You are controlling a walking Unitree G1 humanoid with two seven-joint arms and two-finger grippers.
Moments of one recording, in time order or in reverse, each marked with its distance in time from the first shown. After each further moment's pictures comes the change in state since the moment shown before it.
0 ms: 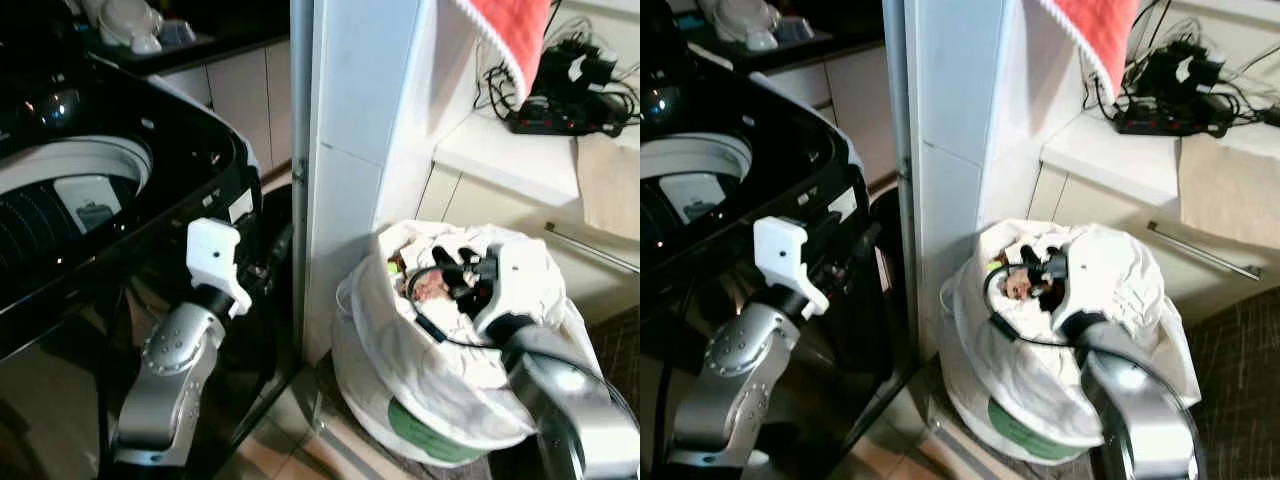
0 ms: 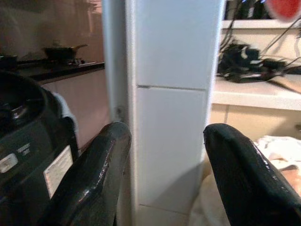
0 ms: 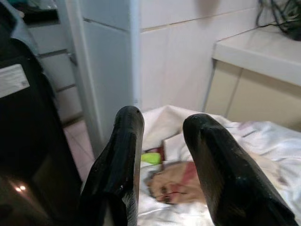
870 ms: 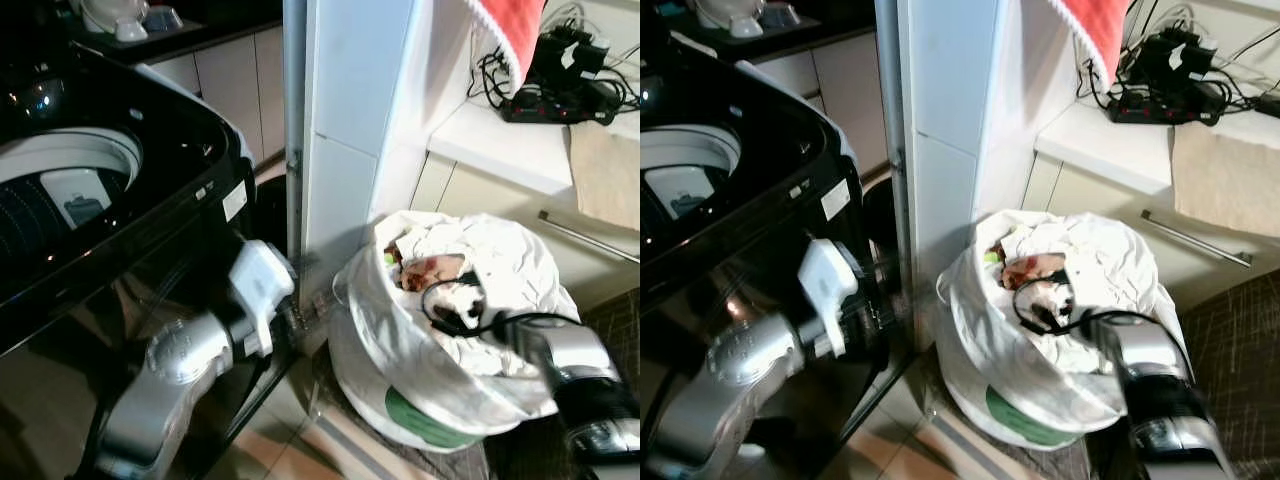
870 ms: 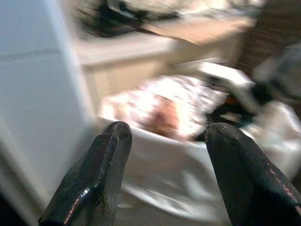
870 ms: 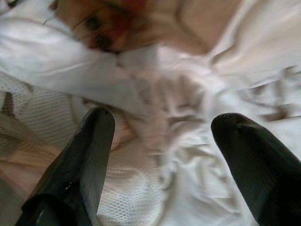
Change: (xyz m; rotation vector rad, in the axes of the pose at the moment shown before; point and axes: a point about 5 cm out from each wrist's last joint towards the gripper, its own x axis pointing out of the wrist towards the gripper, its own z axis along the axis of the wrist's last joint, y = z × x) left arm -0.019 -0.040 -0.005 0.097 0.170 -0.582; right arm 0.053 -0.053 -0.088 0.041 0.661 0.058
